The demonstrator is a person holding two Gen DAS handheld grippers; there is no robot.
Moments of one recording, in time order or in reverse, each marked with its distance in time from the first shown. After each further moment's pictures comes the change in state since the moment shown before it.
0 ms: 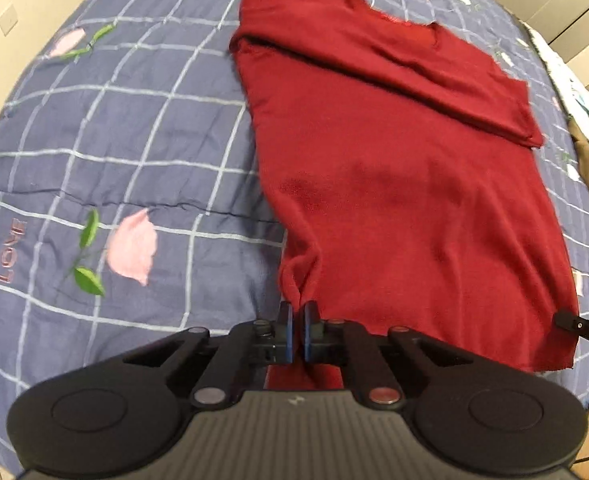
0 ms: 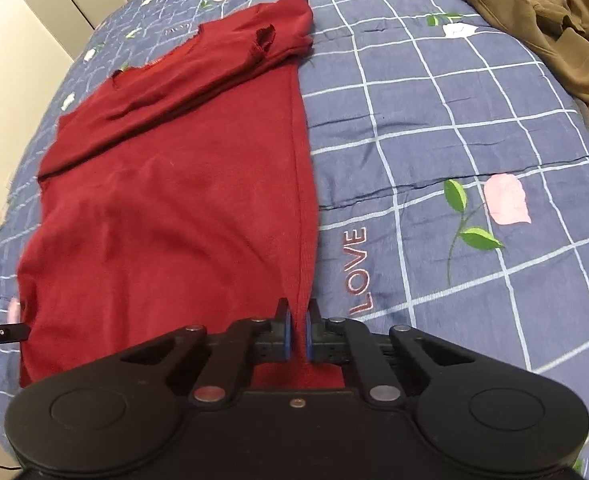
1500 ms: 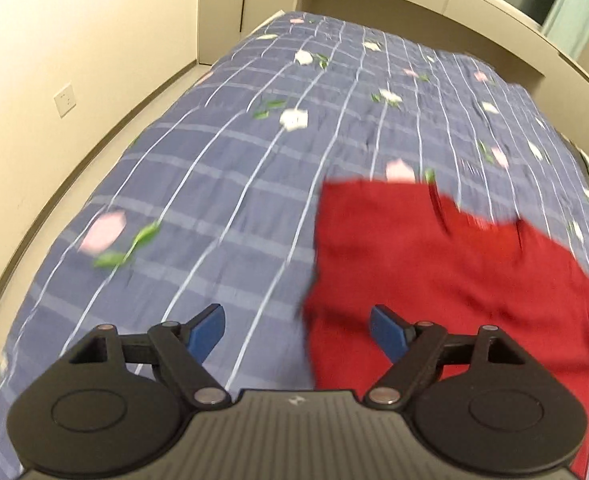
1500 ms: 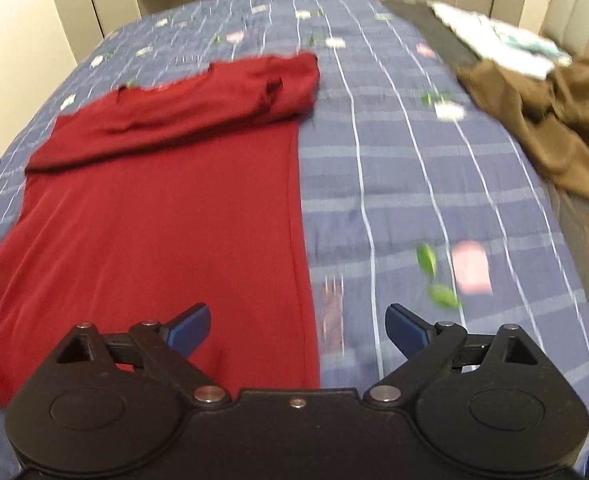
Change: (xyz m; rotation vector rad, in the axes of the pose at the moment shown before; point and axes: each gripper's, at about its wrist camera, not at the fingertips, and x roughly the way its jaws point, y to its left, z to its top) left arm 0.016 0.035 0.175 -0.139 -0.377 0.154; right arm -0.002 0.025 0.001 -0.161 -0.207 -0.152
